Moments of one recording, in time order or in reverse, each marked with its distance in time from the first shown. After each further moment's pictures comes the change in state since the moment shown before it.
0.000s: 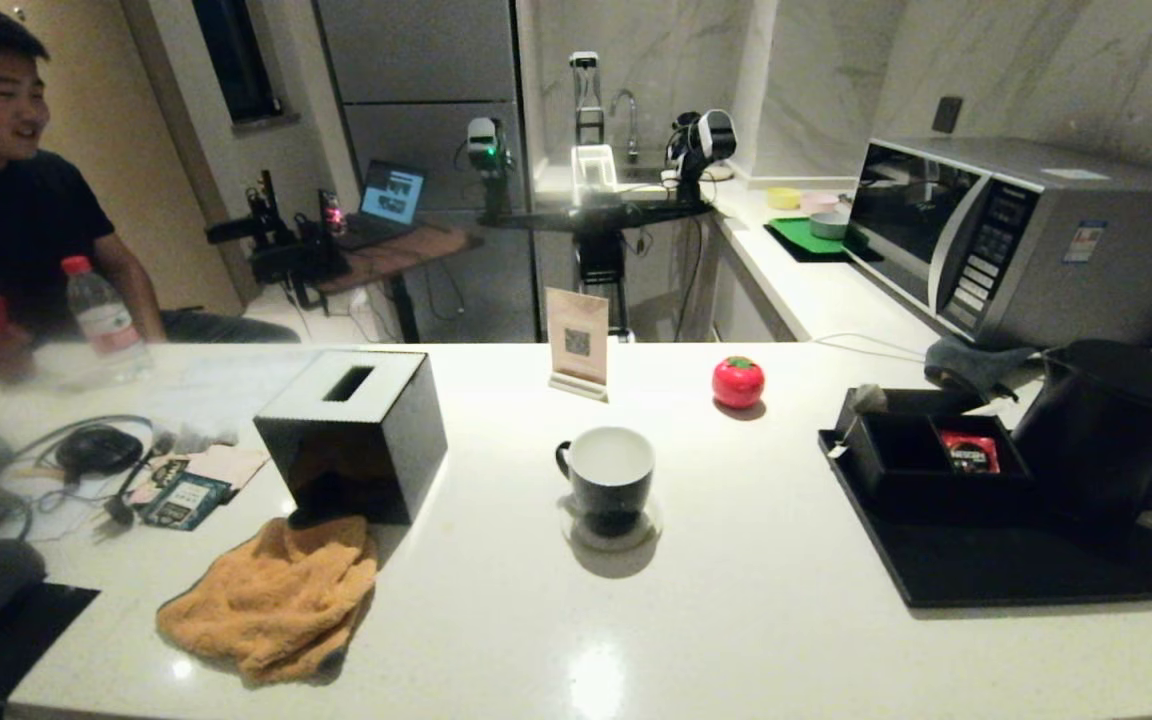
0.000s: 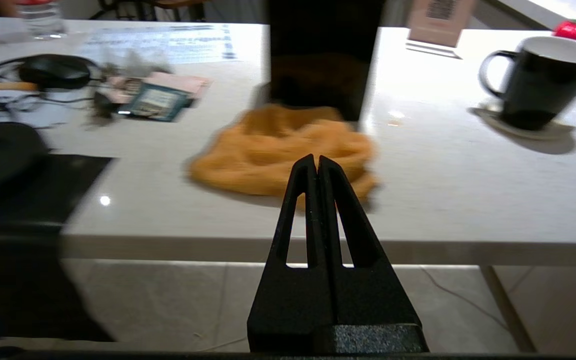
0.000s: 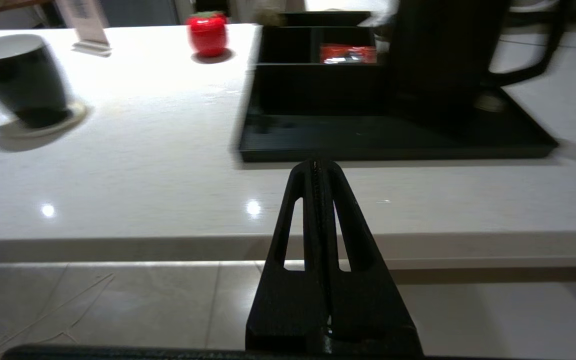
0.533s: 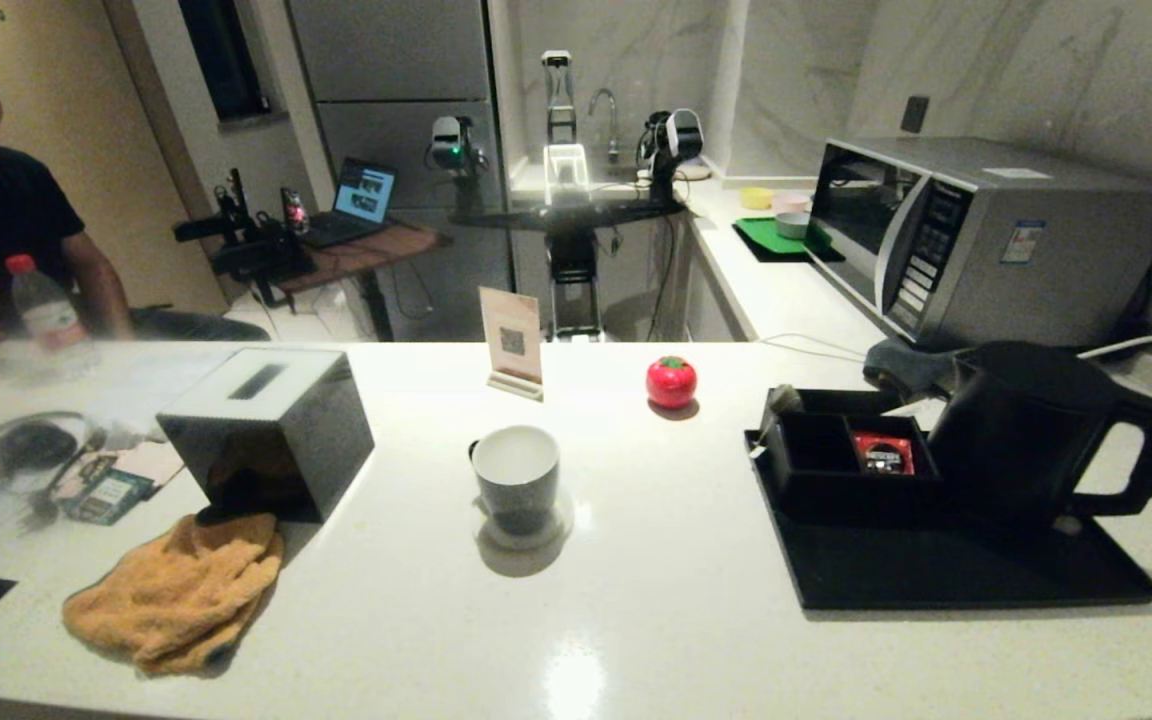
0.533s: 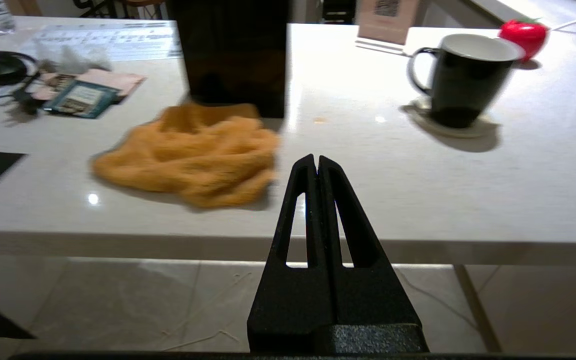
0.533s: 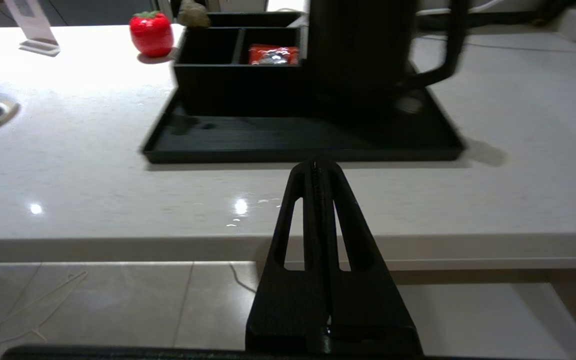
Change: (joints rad) left arm 0.000 0.000 0.000 0.000 0.000 0.000; right arm -0.001 0.000 0.000 0.000 0.000 -0.001
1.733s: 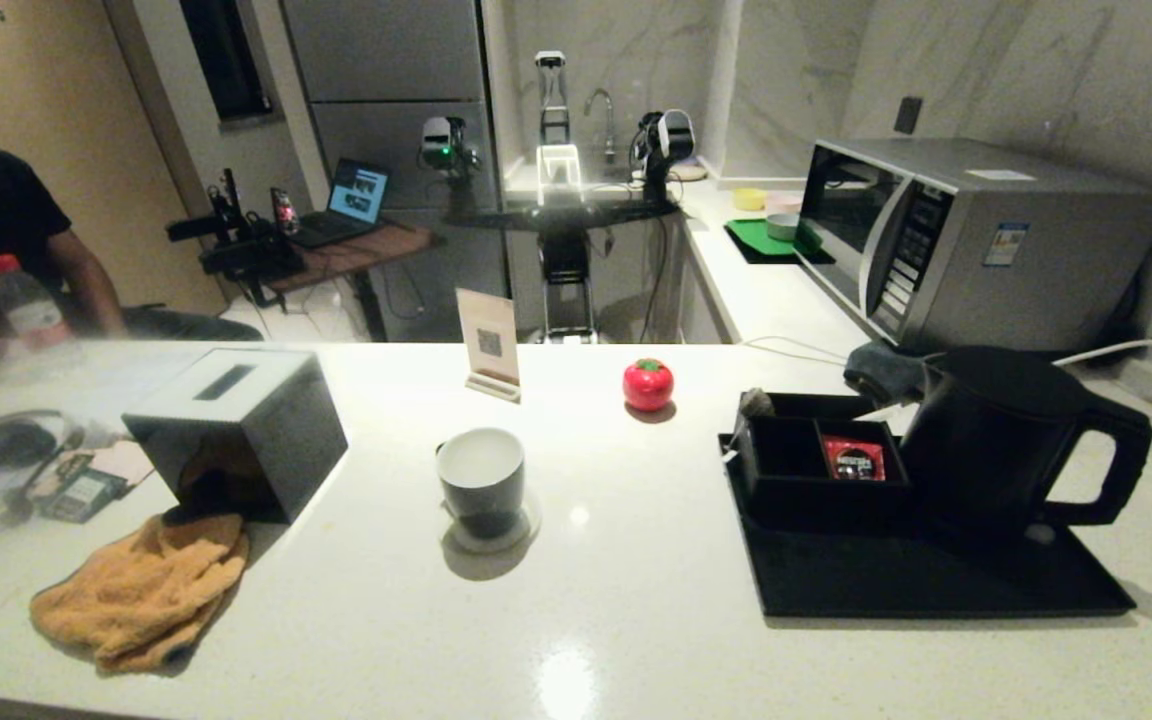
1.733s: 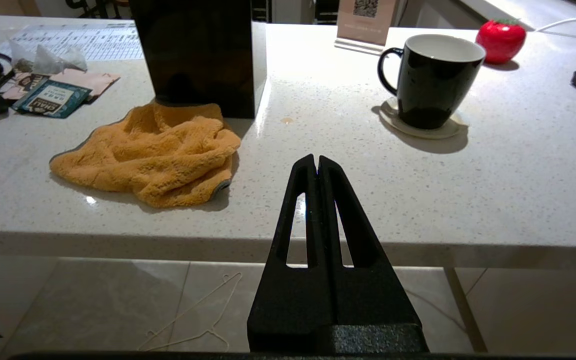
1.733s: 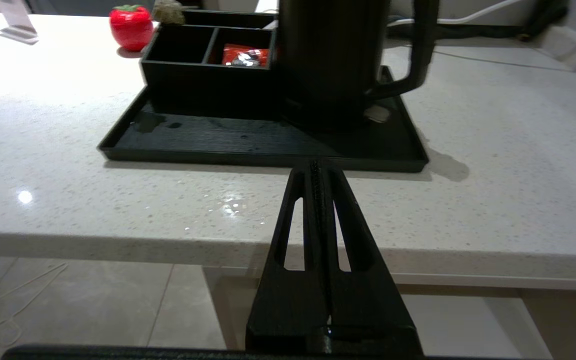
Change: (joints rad) left arm 0.000 0.000 0.000 0.000 0.000 0.000; right arm 0.001 0.000 0.000 0.000 0.016 -0.044
